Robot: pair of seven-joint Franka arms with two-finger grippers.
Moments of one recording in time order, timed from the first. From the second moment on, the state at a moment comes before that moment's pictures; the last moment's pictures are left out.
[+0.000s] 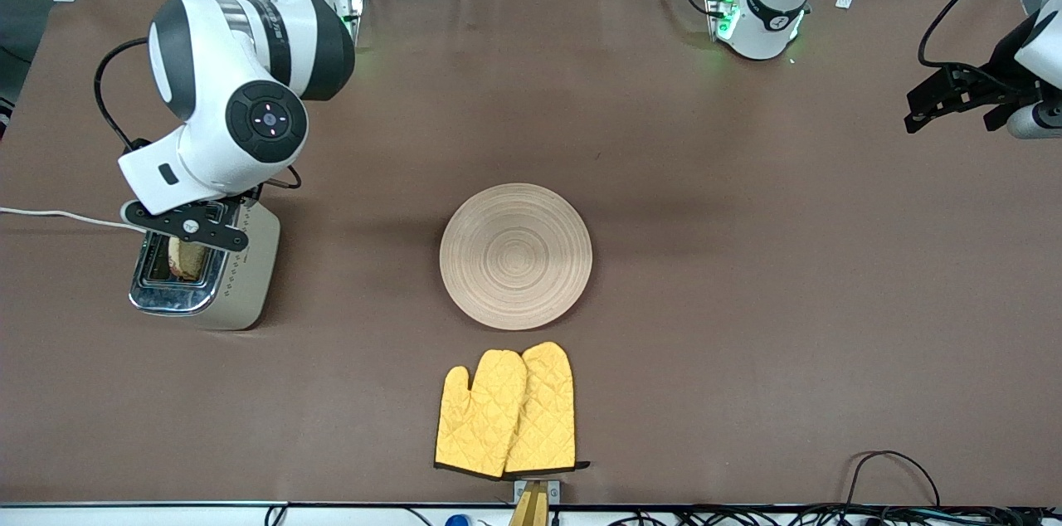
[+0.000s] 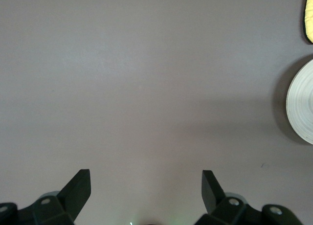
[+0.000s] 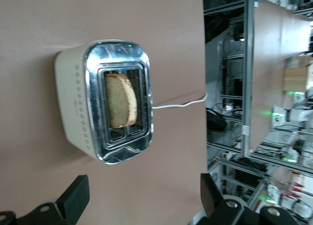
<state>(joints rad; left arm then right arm) 0.03 -0.05 -0.11 -1.55 0.01 1.50 -0.07 0.43 0.32 -0.01 -1.40 -0.61 1.28 0.53</state>
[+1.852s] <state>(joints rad) 0.03 -0.05 -0.11 -1.55 0.01 1.50 -0.07 -0.15 -0.05 0.08 -1.52 -0.03 1.57 -0.05</state>
